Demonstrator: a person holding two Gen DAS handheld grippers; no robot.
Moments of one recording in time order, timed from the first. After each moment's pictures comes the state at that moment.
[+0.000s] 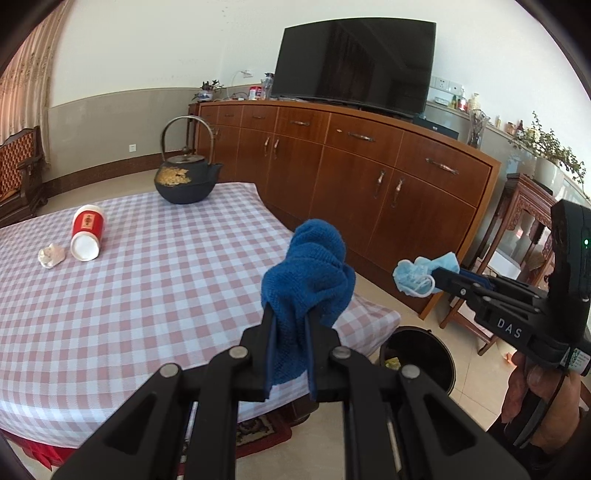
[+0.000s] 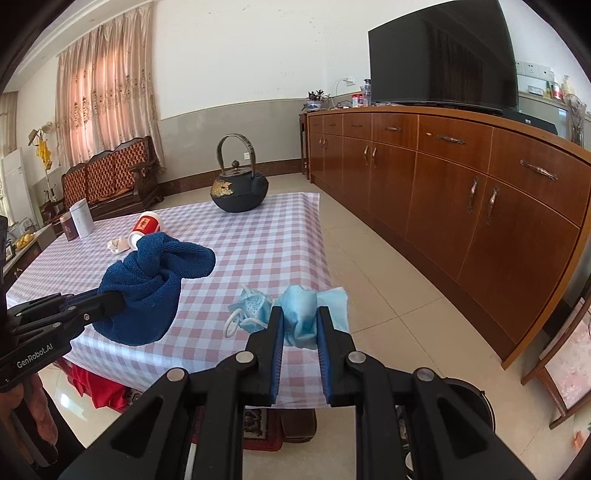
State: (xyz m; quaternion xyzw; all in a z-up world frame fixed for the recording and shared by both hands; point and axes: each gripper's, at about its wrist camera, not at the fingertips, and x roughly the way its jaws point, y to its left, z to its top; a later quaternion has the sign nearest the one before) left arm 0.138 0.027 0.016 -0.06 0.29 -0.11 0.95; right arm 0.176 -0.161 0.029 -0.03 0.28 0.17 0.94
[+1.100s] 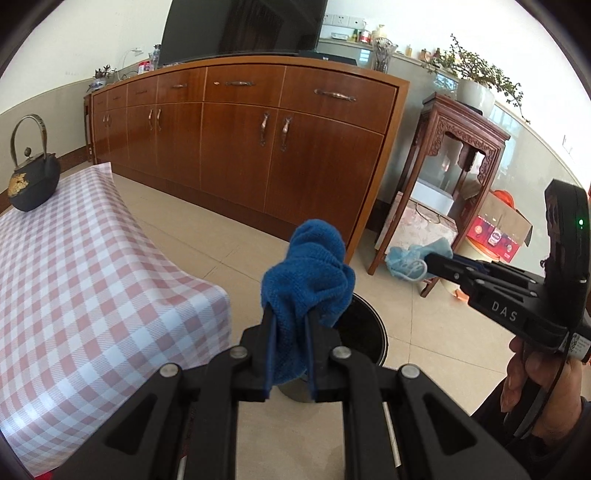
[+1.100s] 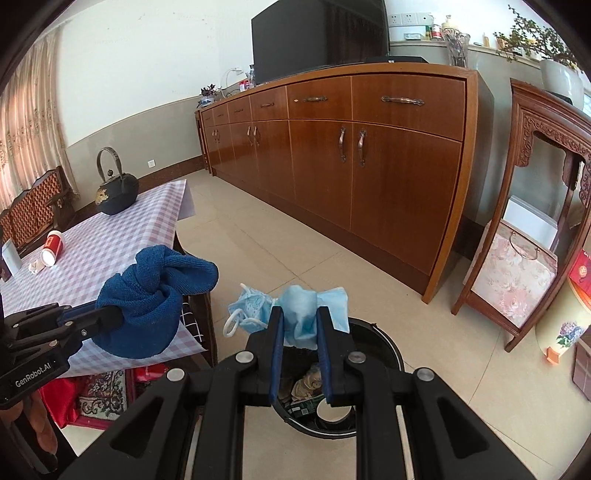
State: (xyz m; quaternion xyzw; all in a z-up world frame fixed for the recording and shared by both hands) left arm 0.167 -0.143 -0.025 0.01 0.34 -0.27 0.90; right arm 0.135 -0.339 -0.009 0.03 0.32 -0.01 0.95
